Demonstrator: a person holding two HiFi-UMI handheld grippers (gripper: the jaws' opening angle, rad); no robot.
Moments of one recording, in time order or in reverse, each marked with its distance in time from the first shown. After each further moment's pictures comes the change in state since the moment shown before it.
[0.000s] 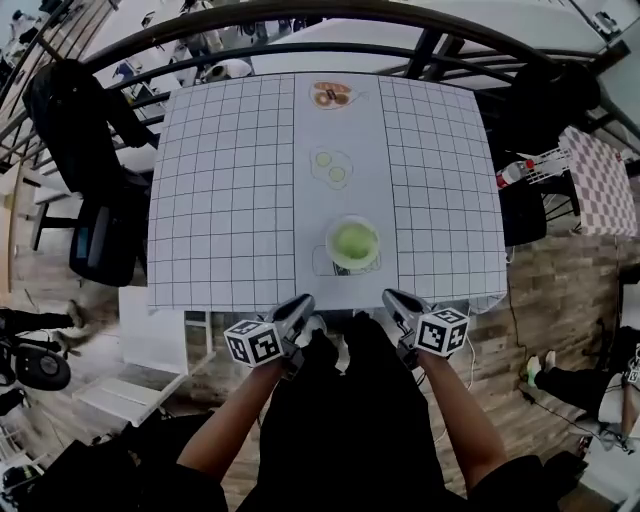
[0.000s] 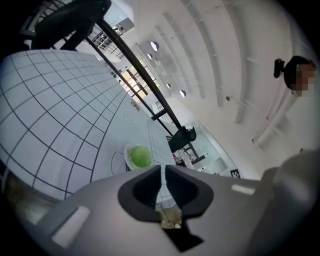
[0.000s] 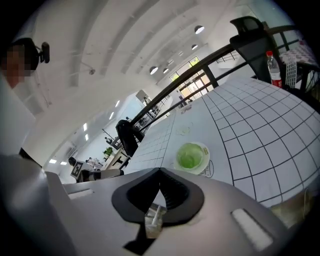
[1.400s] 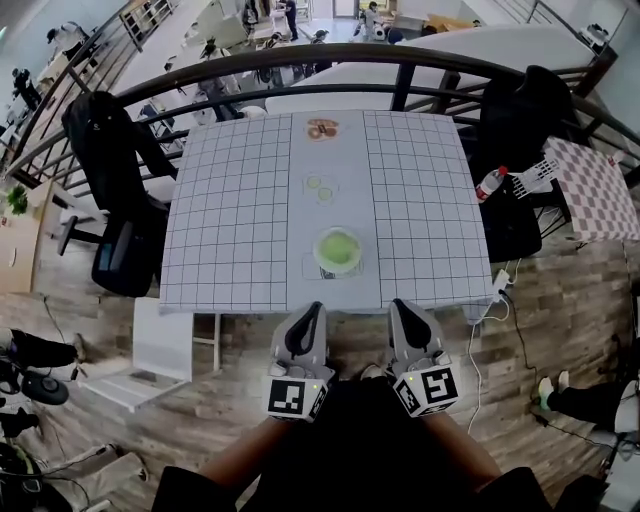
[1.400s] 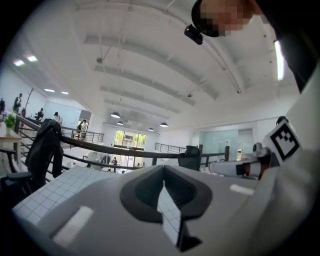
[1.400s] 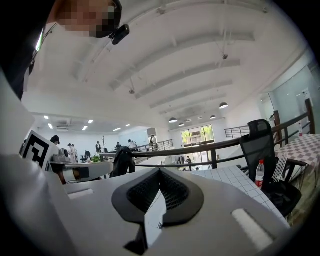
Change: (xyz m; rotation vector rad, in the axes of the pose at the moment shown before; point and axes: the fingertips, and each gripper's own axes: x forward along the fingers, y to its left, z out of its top) left arm -0.061 -0.243 0.020 0.796 -0.528 0.269; right arm -0.184 0.130 0.076 -0.507 -0.562 -0.191
